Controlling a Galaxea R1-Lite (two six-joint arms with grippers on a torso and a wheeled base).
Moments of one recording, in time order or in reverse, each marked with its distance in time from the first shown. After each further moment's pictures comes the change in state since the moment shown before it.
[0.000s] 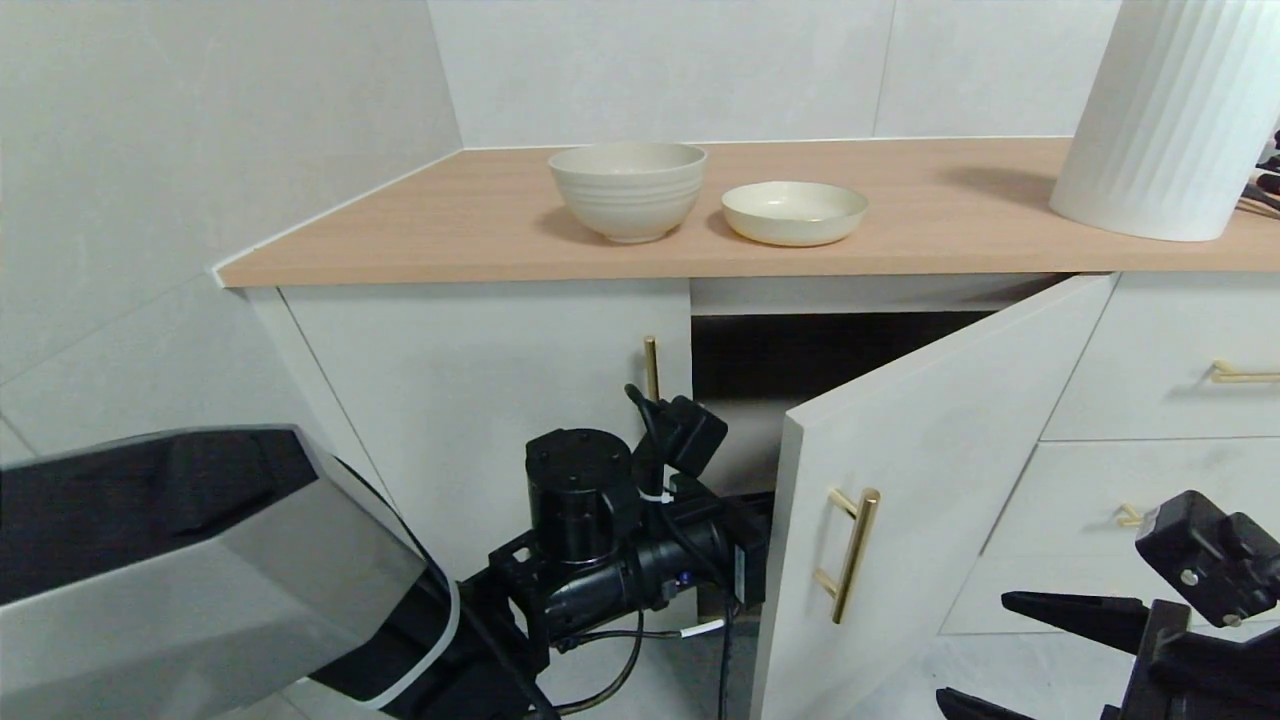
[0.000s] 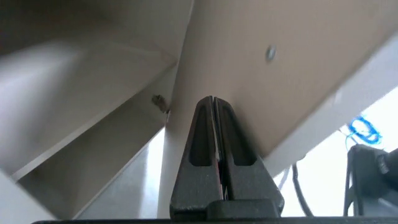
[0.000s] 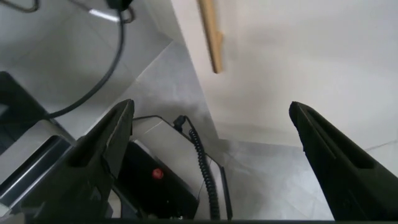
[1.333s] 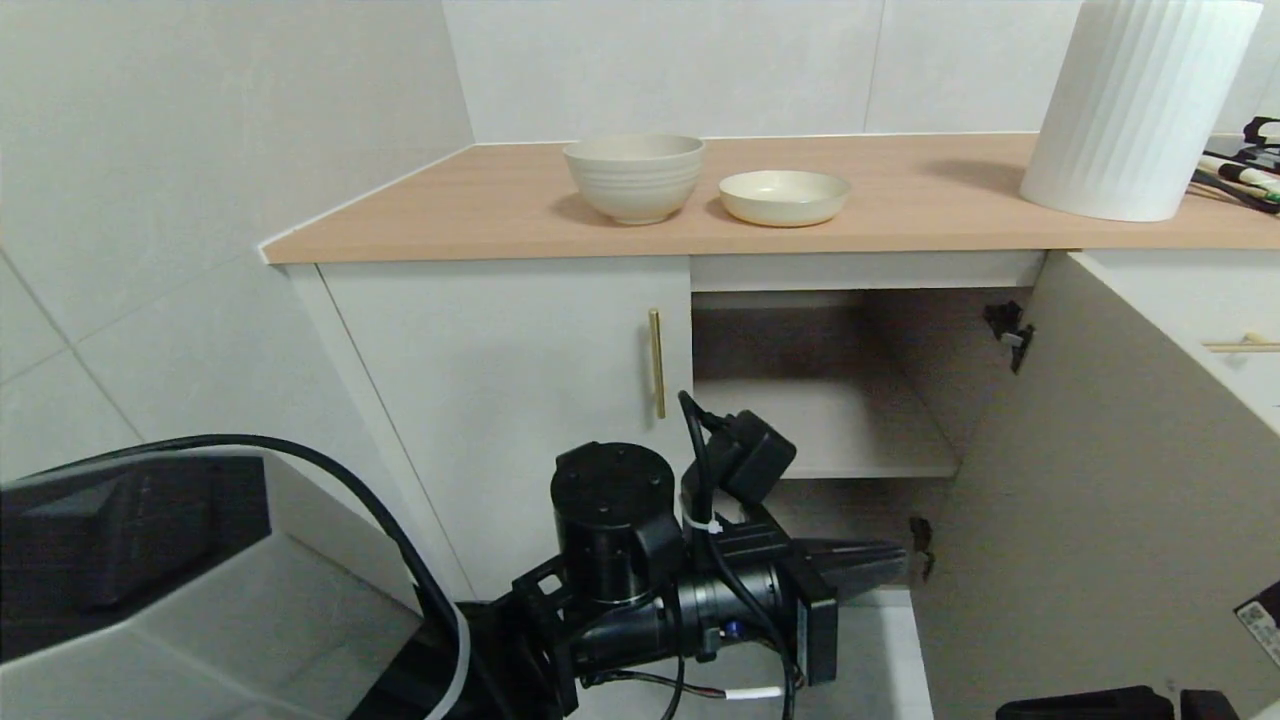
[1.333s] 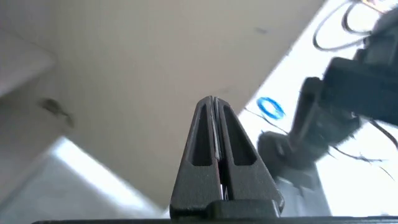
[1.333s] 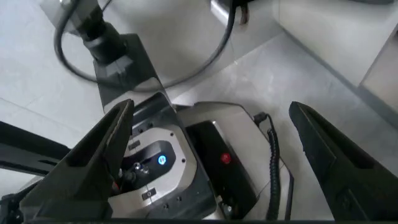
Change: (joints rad) left arm -0.102 -0.035 -0.016 -0.008 -0.141 -0.110; right arm 0.056 -0.148 0.046 0.040 0.375 0.005
